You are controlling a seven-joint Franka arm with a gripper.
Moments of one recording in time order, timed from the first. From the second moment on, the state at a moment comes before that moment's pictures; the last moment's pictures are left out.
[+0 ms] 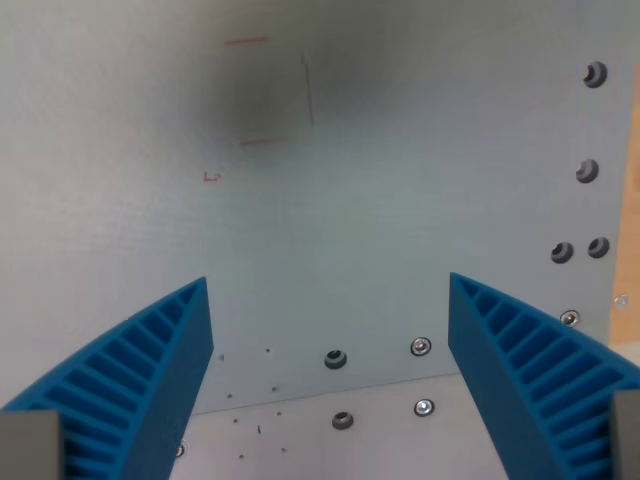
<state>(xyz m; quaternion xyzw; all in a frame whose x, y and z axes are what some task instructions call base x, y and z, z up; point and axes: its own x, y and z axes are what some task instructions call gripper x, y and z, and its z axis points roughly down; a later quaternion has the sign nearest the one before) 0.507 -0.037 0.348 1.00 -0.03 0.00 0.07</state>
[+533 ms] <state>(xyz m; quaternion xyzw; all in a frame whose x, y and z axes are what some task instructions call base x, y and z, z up) 0.507 -0.037 0.347 0.99 -0.03 0.00 0.11</state>
